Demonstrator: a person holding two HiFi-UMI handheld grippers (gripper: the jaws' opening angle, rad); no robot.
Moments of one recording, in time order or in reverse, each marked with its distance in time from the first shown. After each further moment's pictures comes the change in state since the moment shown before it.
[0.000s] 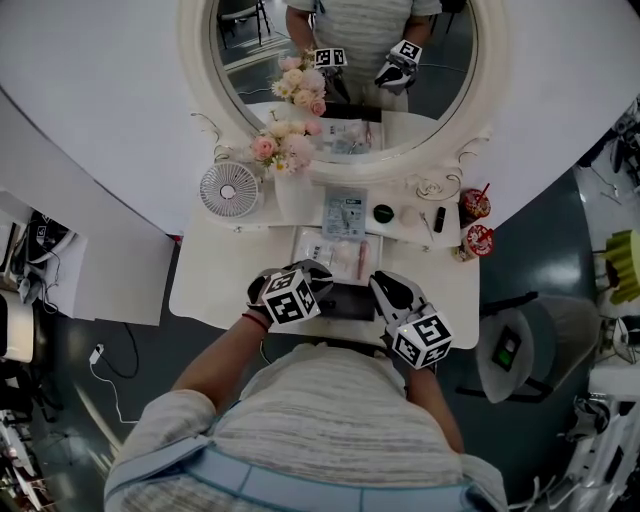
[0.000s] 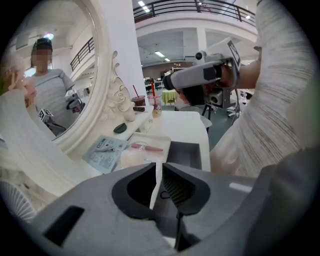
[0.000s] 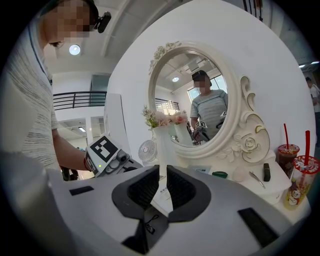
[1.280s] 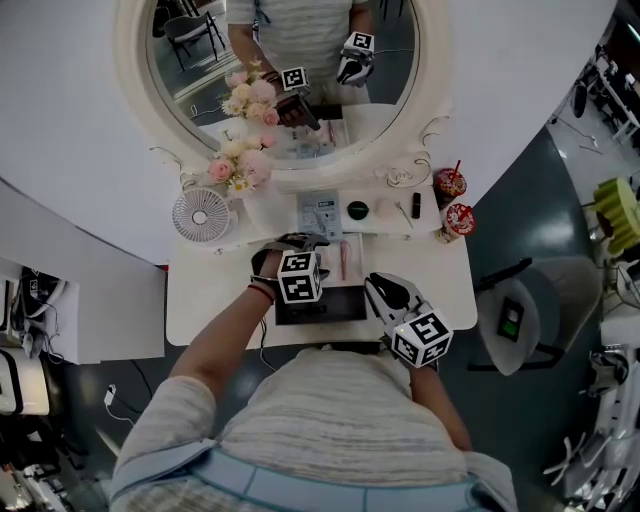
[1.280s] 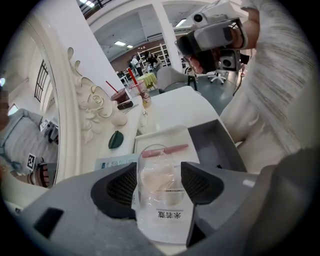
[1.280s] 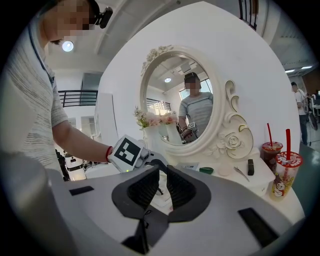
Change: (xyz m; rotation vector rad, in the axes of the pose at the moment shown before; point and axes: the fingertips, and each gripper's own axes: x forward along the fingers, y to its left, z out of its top) left arm 0.058 0.053 0.020 0.422 0.174 -0.030; right arm -0.022 -0.020 -0.009 0.030 -0.002 -0.107
